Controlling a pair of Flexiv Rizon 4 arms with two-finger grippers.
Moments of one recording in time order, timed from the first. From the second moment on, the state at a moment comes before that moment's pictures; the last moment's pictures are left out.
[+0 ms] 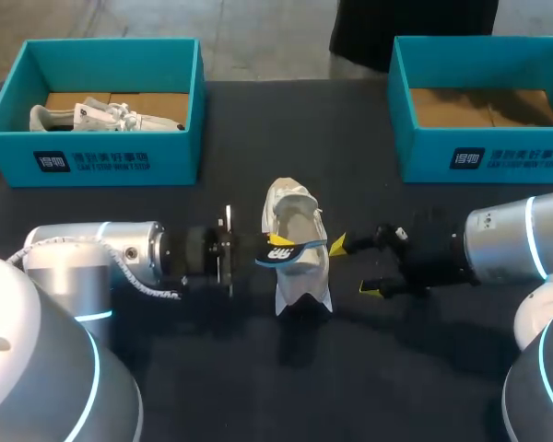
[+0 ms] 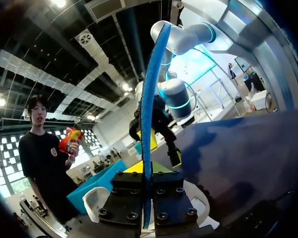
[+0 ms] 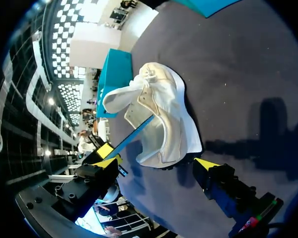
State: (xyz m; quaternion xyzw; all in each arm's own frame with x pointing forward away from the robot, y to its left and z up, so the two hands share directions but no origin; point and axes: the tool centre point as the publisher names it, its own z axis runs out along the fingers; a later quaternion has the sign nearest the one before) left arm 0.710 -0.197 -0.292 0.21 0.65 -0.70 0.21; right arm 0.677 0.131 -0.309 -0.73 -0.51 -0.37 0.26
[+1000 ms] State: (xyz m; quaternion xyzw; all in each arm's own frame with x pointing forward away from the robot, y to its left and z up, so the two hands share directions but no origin) left arm 0.734 -0.200 -0.326 0.21 0.68 -0.67 0.21; right arm 0.677 0.131 -0.309 -0.73 -0.51 -0.37 0.26
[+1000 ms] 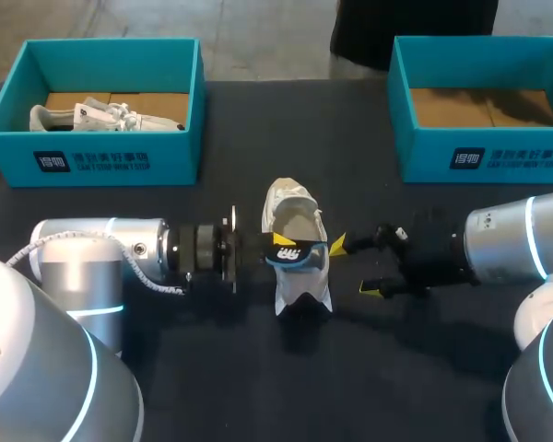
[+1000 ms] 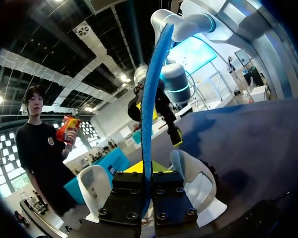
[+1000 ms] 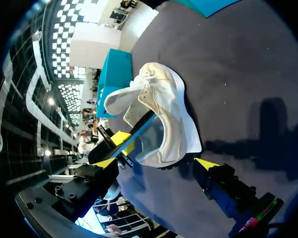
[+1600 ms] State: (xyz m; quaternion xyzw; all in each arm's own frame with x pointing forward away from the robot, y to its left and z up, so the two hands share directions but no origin) left arm 0.742 -0.202 -0.334 0.20 0.70 -0.66 0.21; right arm 0.677 0.131 -0.309 -0.73 -0.51 -0.37 0.26
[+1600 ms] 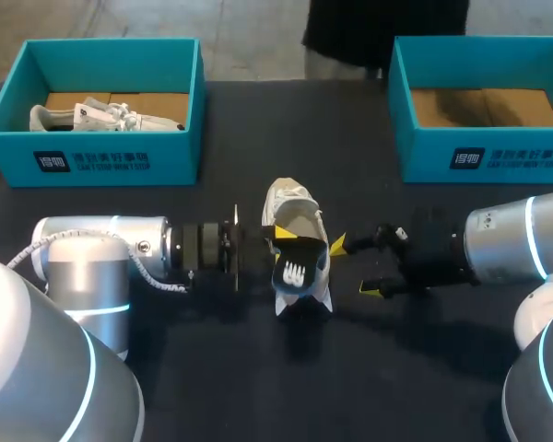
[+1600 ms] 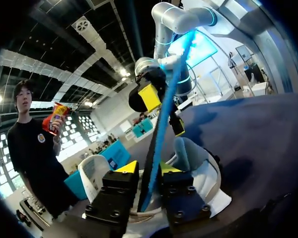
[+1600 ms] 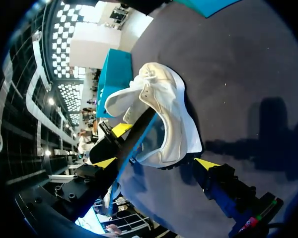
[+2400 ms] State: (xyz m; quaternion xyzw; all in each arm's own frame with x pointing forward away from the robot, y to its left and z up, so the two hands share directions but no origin) left arm 0.717 -0.201 -0.307 0.22 0.67 -0.67 0.22; right arm 0.677 0.131 -0.309 -0.73 -0.51 -0.37 0.26
